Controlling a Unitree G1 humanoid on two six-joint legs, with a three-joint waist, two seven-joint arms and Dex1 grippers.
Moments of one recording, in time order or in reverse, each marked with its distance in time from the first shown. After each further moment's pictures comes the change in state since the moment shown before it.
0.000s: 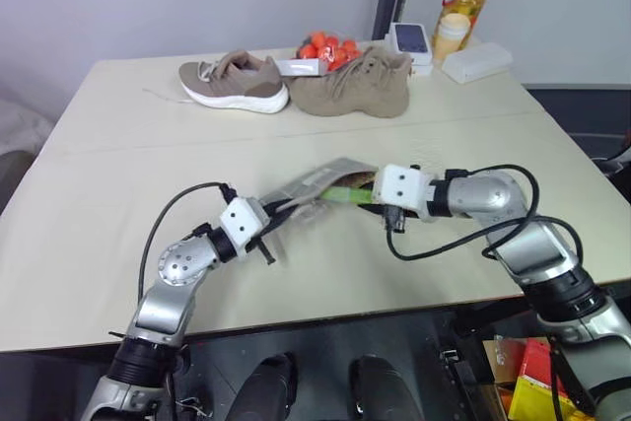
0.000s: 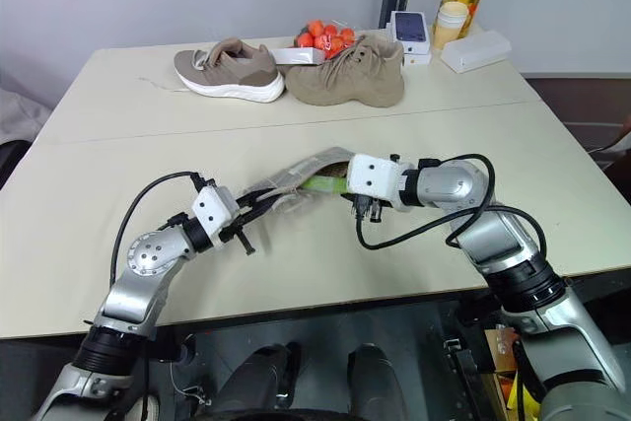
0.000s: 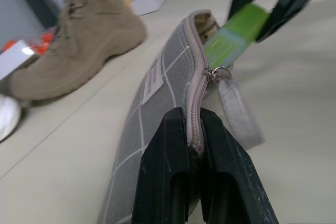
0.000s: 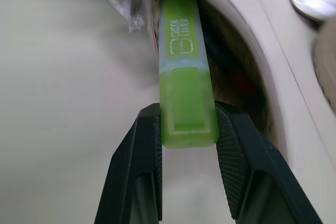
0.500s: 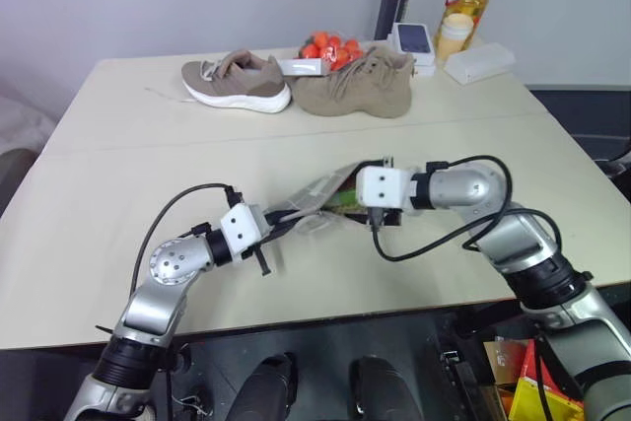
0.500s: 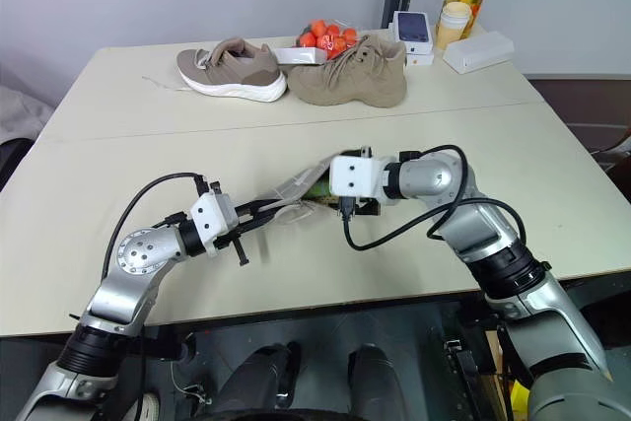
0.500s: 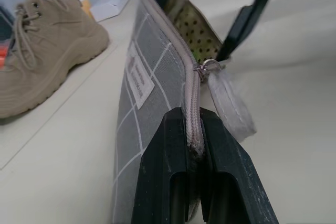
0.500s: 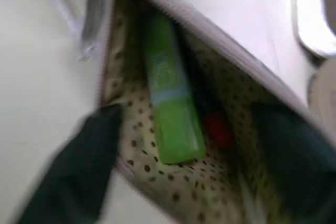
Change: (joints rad) left arm 0.000 0.040 -0.010 -0.057 -0.031 0.023 -0.048; right arm -0.057 0.065 -0.023 0.030 -0.025 -0.005 0.004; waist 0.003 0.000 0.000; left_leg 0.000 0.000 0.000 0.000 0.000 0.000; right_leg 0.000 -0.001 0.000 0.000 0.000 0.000
